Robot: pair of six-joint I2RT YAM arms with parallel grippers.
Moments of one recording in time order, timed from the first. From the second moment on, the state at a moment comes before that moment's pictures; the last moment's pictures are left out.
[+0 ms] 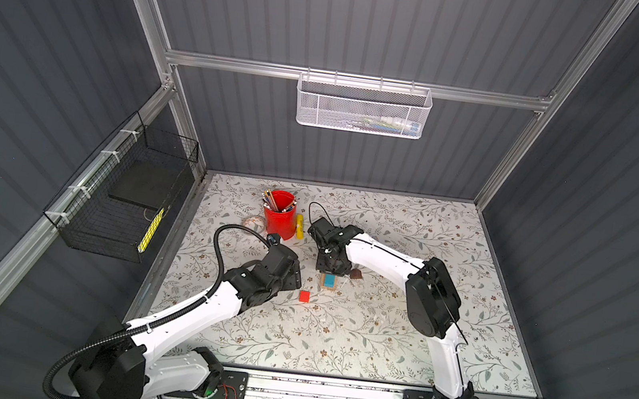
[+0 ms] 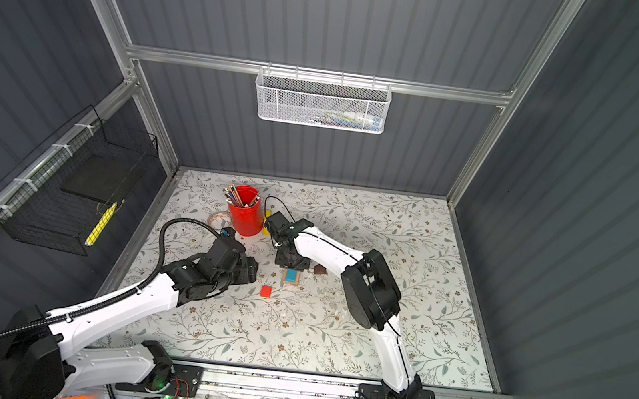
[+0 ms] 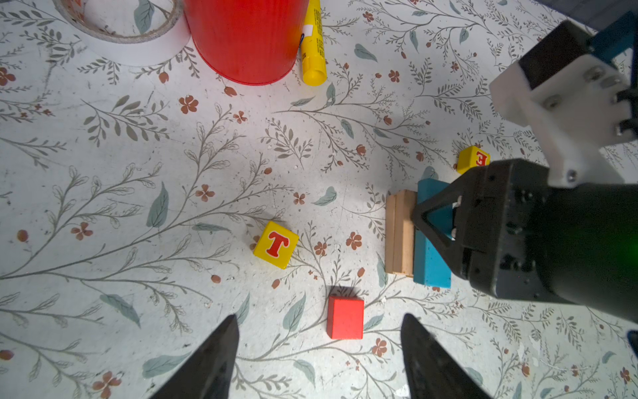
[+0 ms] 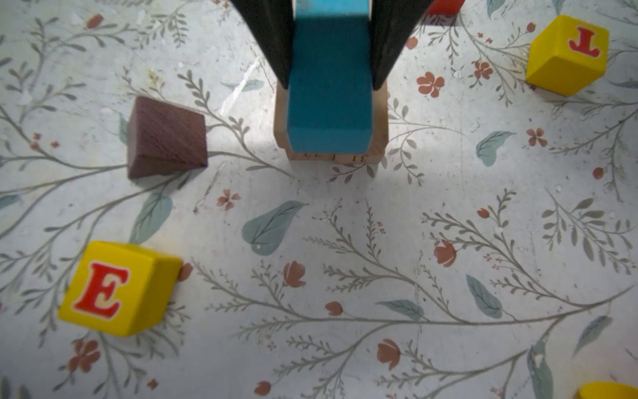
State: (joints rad) left arm -0.69 1.17 0.76 -0.46 -0.24 -0.71; right arm 0.82 2.18 1.77 -0.93 0.16 0.83
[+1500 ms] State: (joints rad) left arm -0.69 1.17 0.76 -0.46 -0.24 -0.72; right arm 0.82 2.18 1.78 -0.93 0.17 0.83
